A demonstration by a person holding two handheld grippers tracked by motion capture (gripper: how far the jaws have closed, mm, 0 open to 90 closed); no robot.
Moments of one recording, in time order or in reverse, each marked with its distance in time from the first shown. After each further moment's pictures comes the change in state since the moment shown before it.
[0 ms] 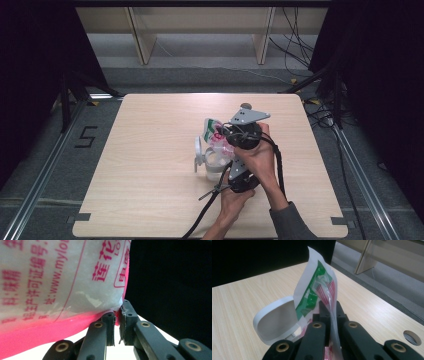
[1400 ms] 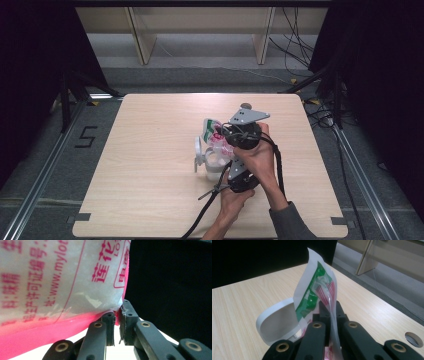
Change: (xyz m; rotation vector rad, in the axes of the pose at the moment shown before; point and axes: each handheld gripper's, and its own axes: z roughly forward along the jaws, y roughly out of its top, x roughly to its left) left arm 0.000 0.002 -0.003 0.005 0.008 0.000; right arm 0.002 0.001 -0.001 -0.008 0.001 0.005
